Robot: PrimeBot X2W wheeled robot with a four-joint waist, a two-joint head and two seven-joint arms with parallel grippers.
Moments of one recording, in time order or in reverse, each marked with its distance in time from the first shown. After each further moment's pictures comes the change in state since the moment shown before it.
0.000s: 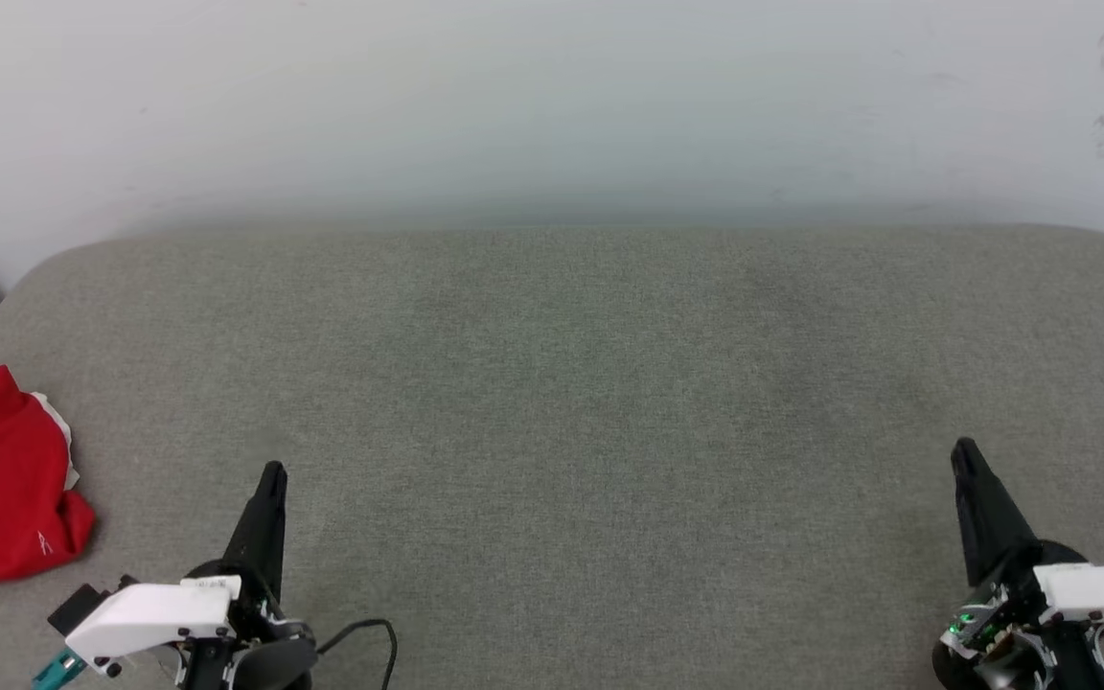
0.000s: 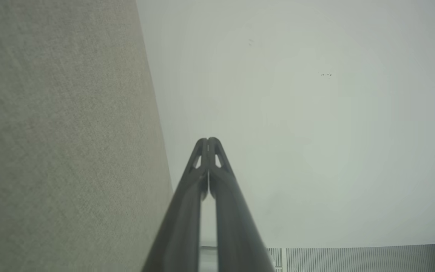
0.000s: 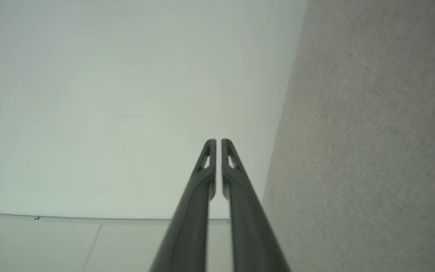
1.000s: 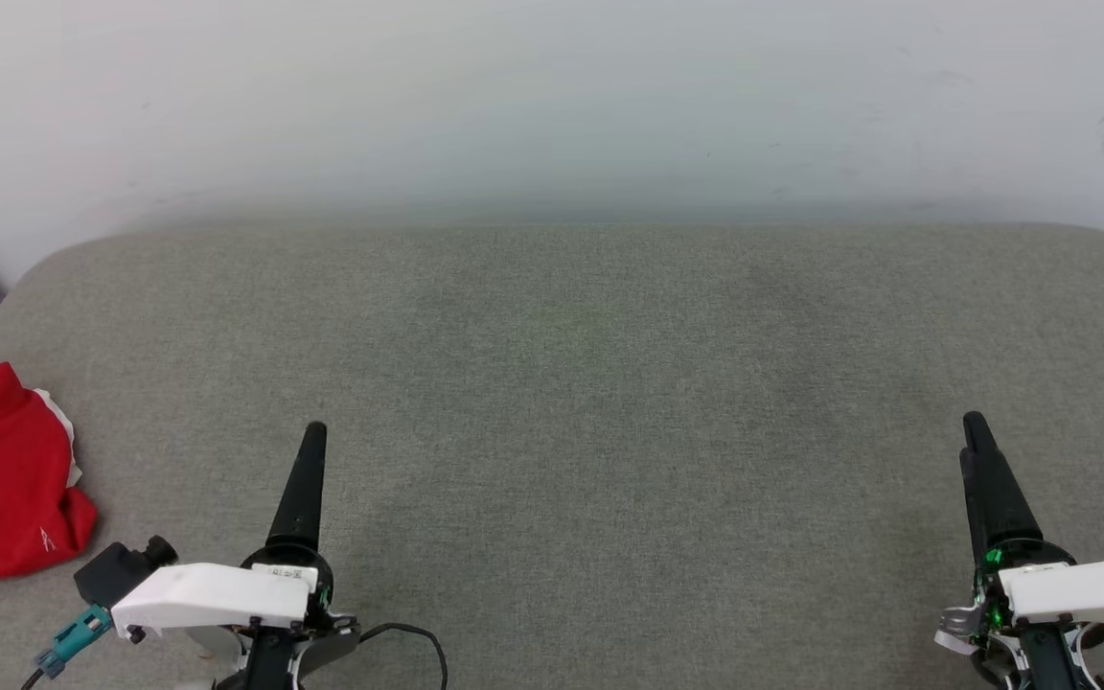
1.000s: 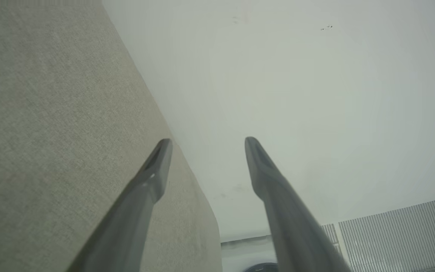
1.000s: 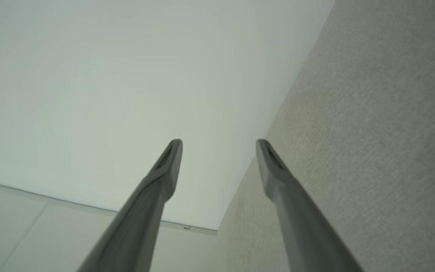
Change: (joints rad) left arm 0.022 0.001 -0.122 -0.086 0.263 0.001 -0.126; right arm 0.044 0.001 0.049 -0.095 -0.267 0.000 -0.124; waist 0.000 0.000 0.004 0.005
